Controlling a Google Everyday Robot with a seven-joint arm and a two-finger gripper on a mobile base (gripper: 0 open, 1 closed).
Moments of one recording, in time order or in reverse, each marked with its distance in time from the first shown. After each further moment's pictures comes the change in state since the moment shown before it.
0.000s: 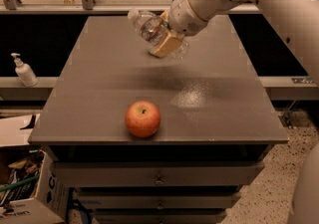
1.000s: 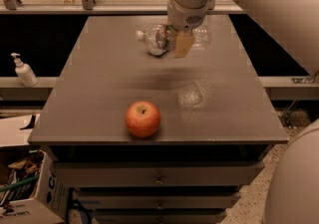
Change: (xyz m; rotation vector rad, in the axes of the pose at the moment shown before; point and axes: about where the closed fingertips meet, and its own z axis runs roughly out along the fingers) arm 0.040 0.011 -0.027 -0.114 0.558 -0.138
